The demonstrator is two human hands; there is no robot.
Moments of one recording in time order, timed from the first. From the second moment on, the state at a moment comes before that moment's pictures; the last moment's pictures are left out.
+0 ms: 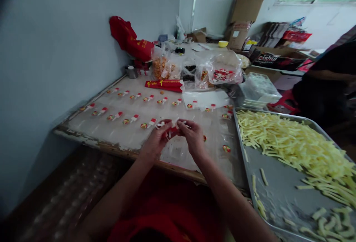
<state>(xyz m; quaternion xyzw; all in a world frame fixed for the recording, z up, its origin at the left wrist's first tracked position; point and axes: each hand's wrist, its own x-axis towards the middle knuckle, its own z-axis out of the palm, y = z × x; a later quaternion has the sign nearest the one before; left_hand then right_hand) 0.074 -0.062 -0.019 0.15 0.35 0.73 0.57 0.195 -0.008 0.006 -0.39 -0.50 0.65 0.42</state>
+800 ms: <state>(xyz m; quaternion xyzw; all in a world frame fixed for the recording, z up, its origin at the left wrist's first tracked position) -0.011 -0.048 -0.044 0.01 0.37 0.73 0.57 0.108 0.053 0.018 -0.39 -0.61 0.60 0.35</state>
